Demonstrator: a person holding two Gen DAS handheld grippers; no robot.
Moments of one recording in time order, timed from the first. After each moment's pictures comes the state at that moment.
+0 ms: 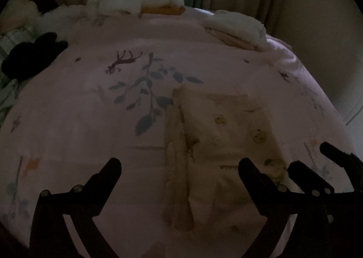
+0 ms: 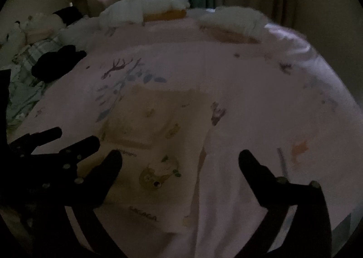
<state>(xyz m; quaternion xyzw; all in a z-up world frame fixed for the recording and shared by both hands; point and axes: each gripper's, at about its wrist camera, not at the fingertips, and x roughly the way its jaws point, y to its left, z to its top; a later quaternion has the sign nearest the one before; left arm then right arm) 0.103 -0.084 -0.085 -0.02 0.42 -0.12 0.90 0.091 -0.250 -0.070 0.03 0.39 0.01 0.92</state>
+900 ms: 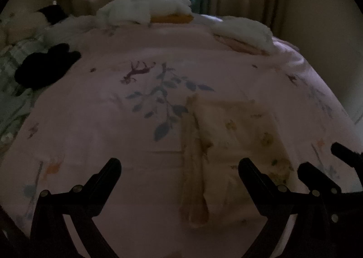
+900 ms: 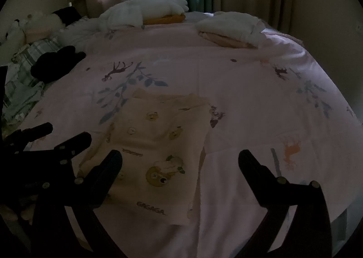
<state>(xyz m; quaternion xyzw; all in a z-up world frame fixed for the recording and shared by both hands) 0.088 -0.076 -0.070 0.01 0.39 -0.08 0.92 0.080 -0.243 -0.055 0.02 0.39 -0.01 0.92</state>
